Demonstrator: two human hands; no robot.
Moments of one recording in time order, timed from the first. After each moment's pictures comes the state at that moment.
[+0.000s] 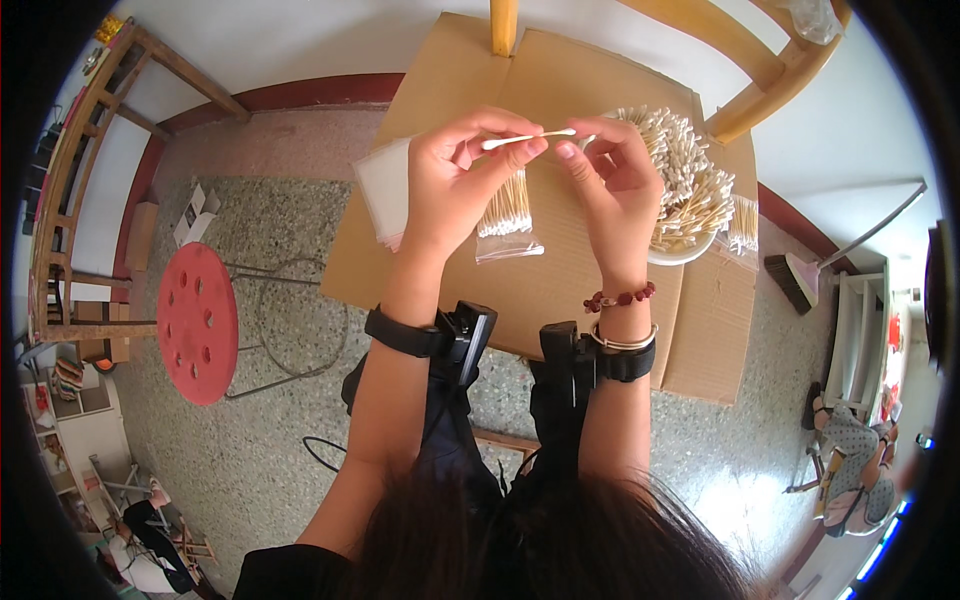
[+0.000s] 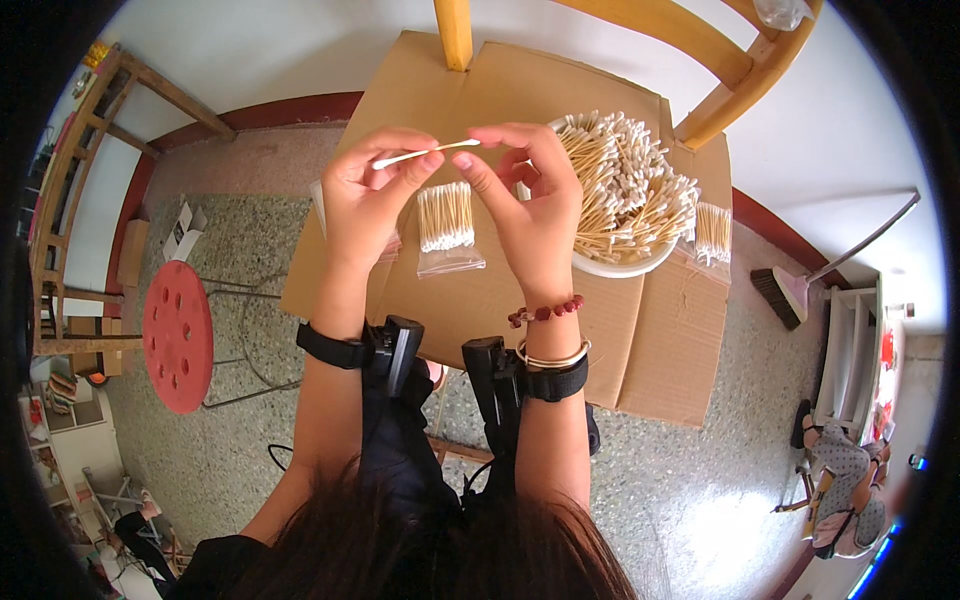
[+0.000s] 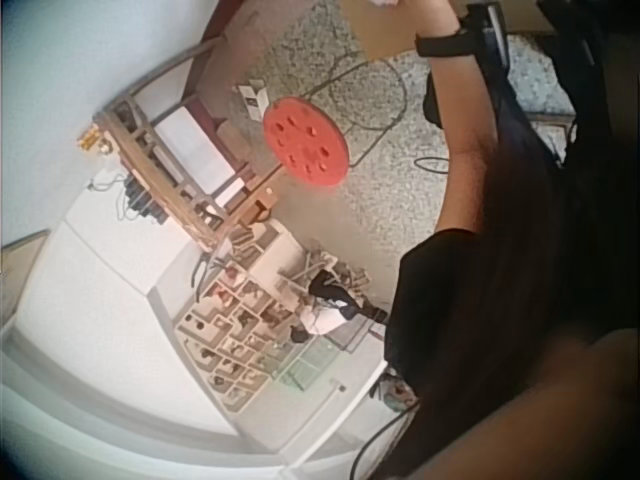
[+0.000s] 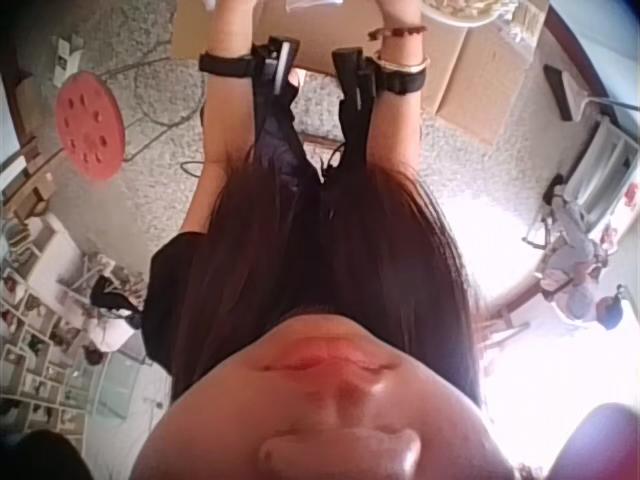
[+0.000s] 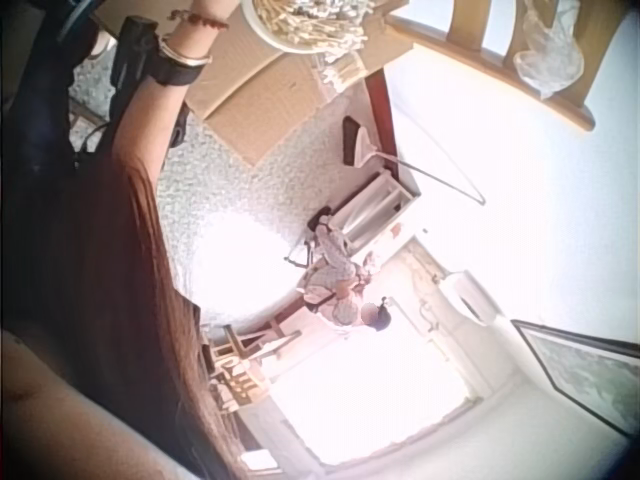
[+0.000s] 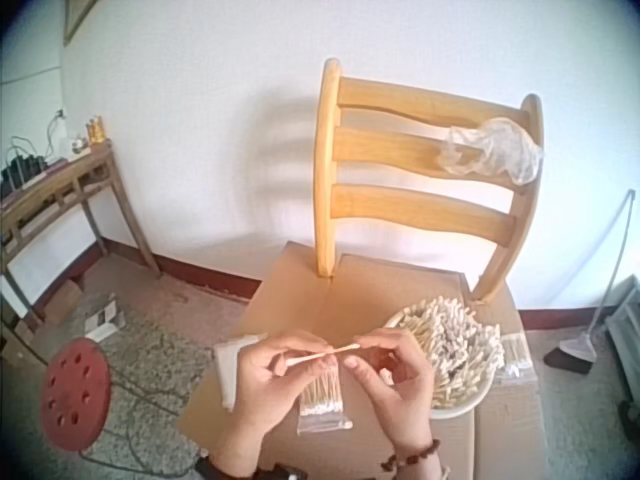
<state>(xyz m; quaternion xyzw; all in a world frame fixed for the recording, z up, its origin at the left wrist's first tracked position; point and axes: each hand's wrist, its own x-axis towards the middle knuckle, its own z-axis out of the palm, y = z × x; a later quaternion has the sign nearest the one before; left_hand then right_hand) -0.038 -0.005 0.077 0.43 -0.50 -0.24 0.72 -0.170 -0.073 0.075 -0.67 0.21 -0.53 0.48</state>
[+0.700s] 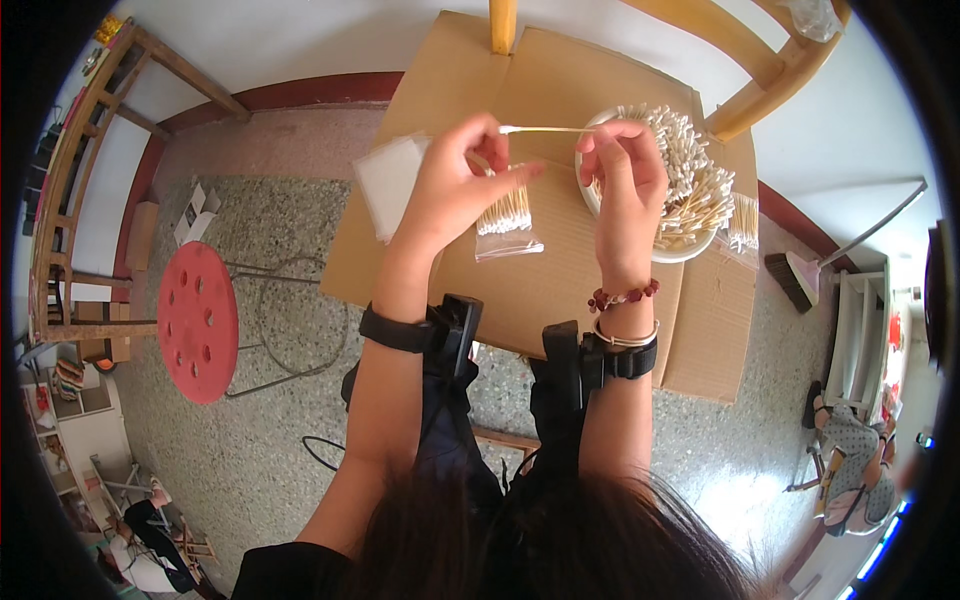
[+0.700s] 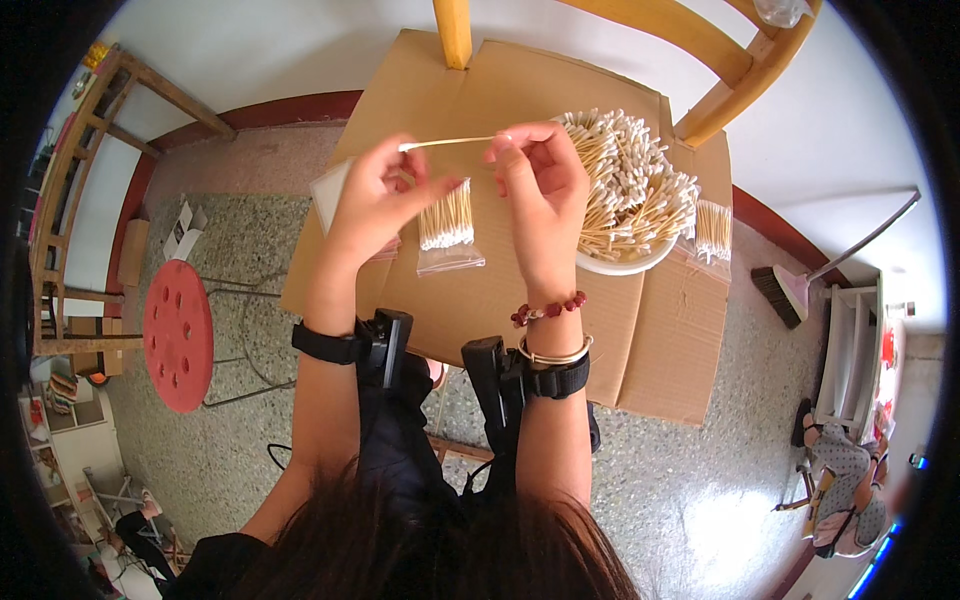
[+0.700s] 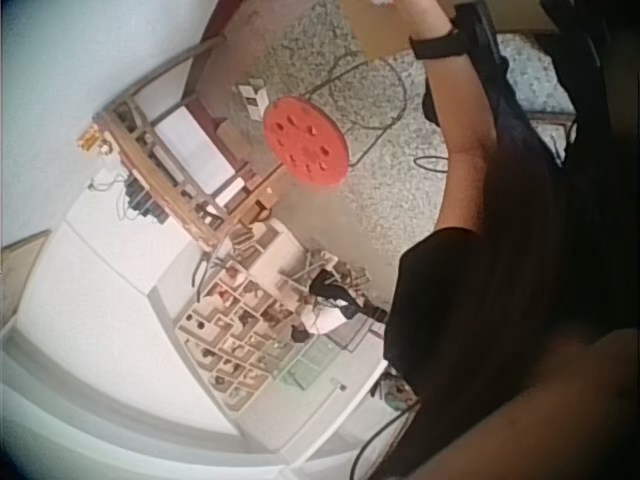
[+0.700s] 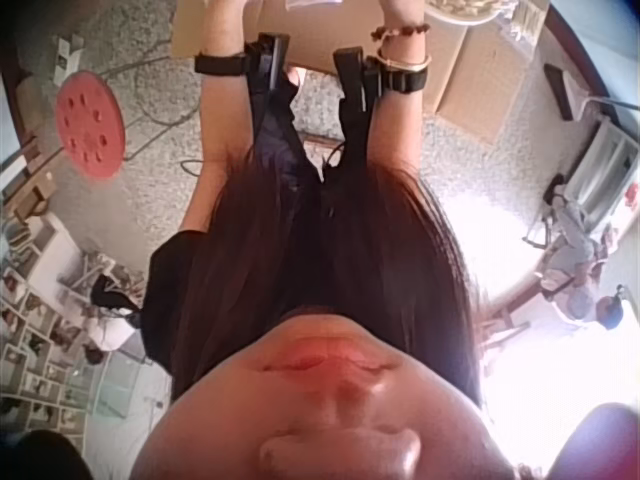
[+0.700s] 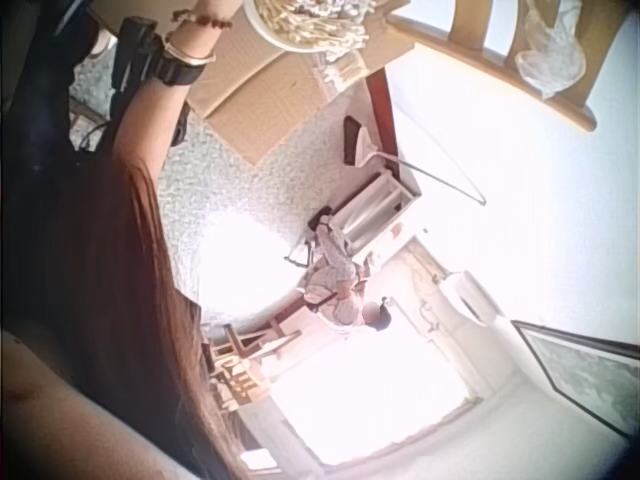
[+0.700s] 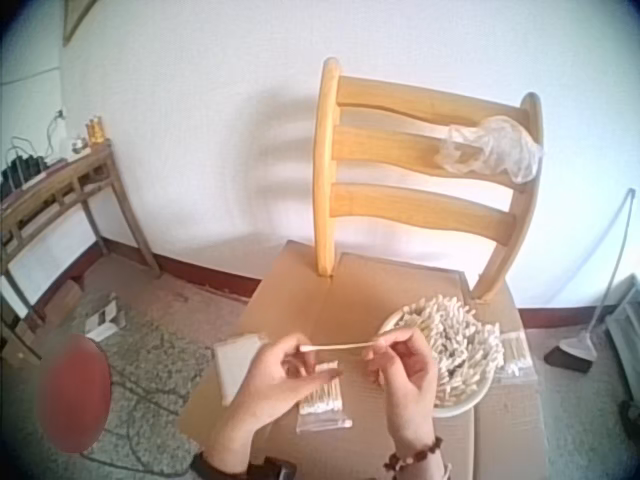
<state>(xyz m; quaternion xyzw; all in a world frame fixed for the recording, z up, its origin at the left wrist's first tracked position) -0.027 -0.002 0.072 0.58 -0.47 -0.32 0.59 -0.175 -0.073 0.077 -0.55 0.21 -0.52 0.62</state>
